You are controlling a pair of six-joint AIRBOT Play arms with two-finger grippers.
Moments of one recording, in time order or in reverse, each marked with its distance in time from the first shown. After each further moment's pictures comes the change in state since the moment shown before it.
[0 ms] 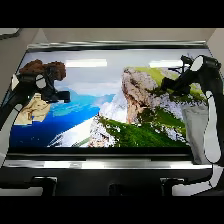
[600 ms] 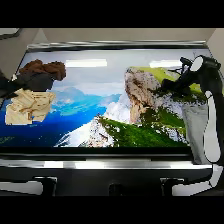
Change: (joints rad) left arm 0.496 -0.043 0.204 -0.045 -0.074 -0.079; right arm 0.000 -0.003 0.000 0.005 0.062 0.000
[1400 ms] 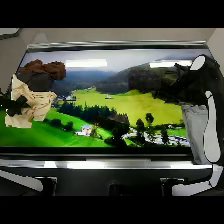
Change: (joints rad) left arm 0.204 -0.241 -0.137 -0.239 0.280 0.101; right arm 0.000 0.000 0.000 0.155 0.165 -0.007
